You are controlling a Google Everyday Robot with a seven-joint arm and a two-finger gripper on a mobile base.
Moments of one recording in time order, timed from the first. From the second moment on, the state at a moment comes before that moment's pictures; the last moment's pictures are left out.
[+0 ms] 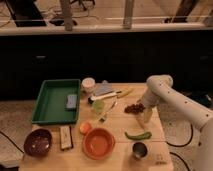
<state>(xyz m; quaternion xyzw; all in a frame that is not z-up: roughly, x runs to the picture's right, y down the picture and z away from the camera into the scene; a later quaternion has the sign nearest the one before) 0.243 0.151 0.883 -0.35 -0.10 -0.02 0.93</state>
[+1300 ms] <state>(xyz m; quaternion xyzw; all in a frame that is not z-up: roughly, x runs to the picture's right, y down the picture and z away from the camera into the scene) 0.239 0.150 0.880 -0.36 -0.10 -0.01 0.93</state>
